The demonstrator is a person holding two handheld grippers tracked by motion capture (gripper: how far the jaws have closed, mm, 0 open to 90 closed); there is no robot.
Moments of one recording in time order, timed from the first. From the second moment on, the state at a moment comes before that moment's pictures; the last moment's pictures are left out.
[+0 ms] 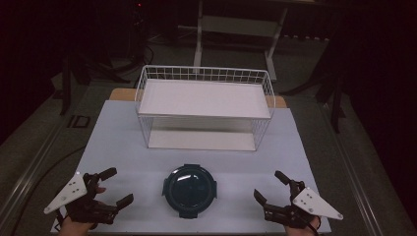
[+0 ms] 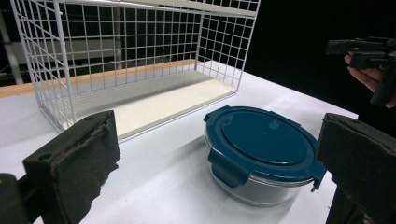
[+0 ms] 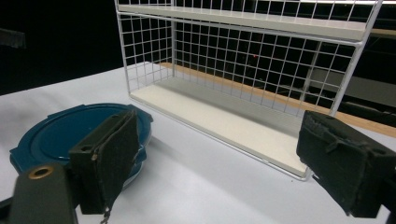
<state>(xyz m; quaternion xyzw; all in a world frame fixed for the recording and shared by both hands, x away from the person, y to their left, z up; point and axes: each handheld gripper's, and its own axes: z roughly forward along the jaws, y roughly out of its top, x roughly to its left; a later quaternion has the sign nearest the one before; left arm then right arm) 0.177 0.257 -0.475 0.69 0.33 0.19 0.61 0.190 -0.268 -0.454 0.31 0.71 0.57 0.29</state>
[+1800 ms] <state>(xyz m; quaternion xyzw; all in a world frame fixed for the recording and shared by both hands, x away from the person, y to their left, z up) 0.244 0.222 -0.503 0.84 0.27 0.06 0.47 0.193 -0.265 -0.456 0.30 0.71 0.58 0.26</state>
